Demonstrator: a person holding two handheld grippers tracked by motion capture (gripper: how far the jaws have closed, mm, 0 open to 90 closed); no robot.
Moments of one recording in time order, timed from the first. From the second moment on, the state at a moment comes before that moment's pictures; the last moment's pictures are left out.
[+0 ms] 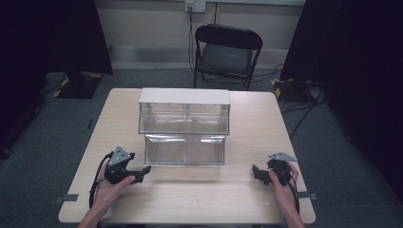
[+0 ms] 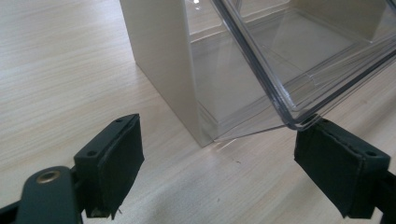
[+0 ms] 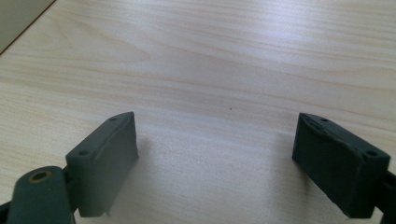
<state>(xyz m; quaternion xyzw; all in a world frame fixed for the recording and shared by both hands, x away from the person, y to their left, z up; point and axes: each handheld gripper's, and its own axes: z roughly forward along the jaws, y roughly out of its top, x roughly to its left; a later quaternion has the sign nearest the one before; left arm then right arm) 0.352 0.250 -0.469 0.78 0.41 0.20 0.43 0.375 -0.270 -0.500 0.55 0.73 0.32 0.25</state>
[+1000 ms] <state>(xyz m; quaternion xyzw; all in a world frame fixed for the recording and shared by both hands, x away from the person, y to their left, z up) 0.346 0.253 -0.463 0.77 0.41 0.19 0.45 0.375 -0.270 -0.500 0.55 0.73 0.32 0.25</state>
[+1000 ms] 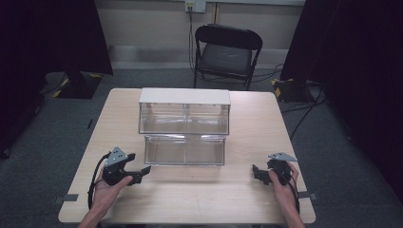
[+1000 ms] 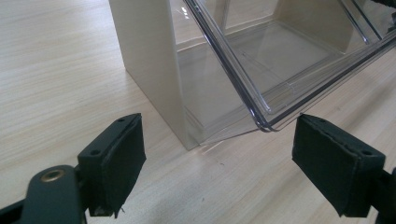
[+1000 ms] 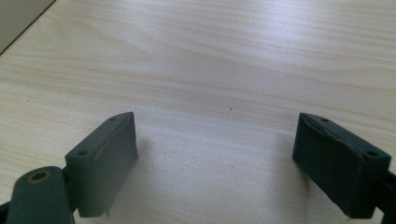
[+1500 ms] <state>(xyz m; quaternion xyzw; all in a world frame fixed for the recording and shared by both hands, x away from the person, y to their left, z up) 0.344 0.257 -0.460 0.77 0.40 0.18 0.47 0.375 -0.270 -0.500 0.55 0.73 0.32 0.25</state>
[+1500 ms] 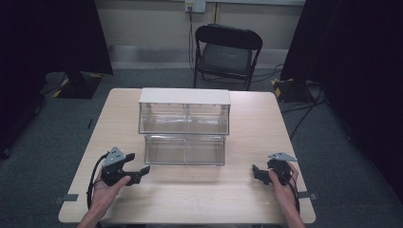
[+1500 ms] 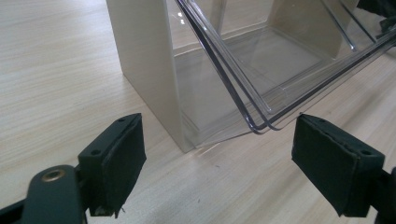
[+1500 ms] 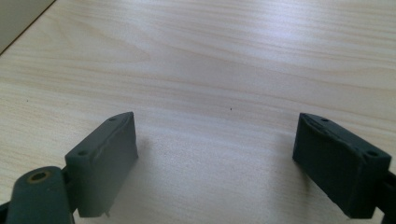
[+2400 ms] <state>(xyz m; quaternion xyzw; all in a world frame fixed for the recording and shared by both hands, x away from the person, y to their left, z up) 0.346 0.255 -0.454 0.76 0.40 0.18 0.48 0.376 -0.270 -0.500 0.55 0.73 0.31 0.25</state>
